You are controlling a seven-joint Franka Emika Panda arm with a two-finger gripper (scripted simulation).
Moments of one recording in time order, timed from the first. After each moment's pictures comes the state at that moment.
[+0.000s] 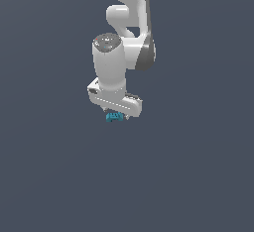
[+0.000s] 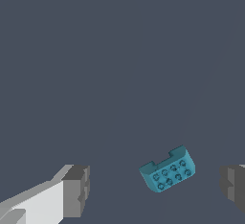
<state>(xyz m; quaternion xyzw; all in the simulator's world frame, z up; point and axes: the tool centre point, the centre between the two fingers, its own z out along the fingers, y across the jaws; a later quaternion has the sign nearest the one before) 0.001 -0.044 0.173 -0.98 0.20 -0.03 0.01</state>
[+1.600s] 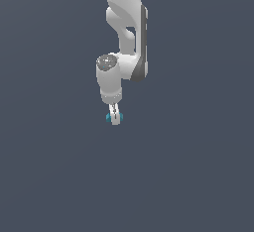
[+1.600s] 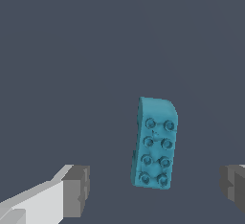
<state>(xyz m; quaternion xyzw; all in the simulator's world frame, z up) -0.071 -0.064 0.080 -0.77 0.63 0.00 0.00</state>
